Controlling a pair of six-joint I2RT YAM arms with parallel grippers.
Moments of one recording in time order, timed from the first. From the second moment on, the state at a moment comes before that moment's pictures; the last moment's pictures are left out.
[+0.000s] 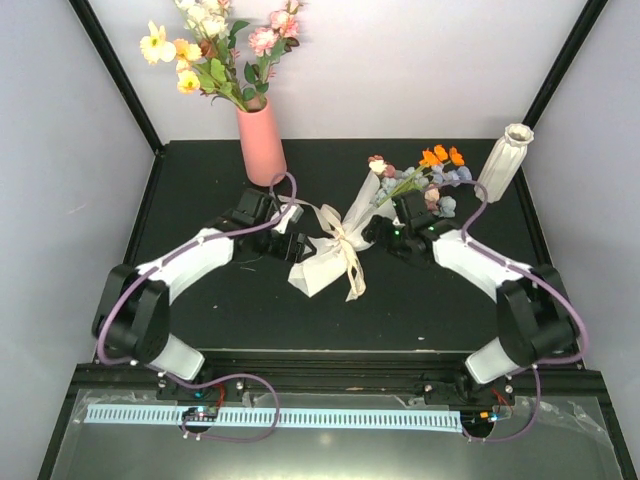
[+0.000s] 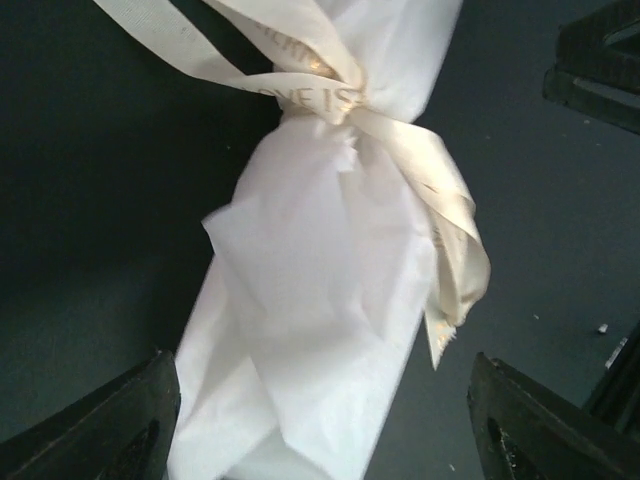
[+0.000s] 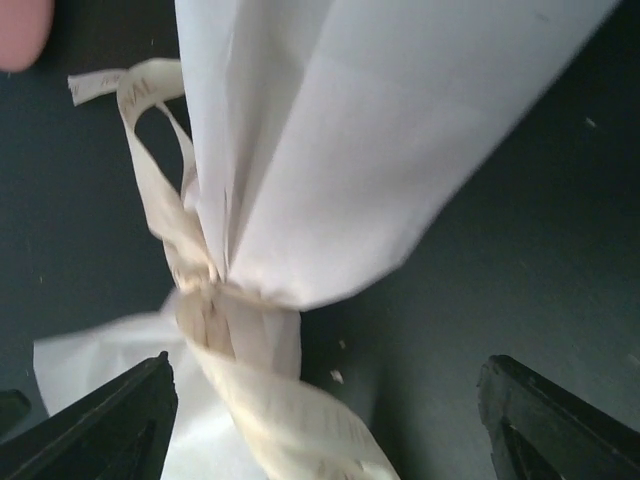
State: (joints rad) left arm -0.42 1.46 0.95 -0.41 0.49 -0.21; right arm 0.45 1.49 0.94 -0.36 -0.18 0.80
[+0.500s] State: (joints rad) left arm -0.46 1.73 0.98 -0.33 0.50 -0.27; right arm 0.44 1.84 1.17 -0.29 -0.22 0.84
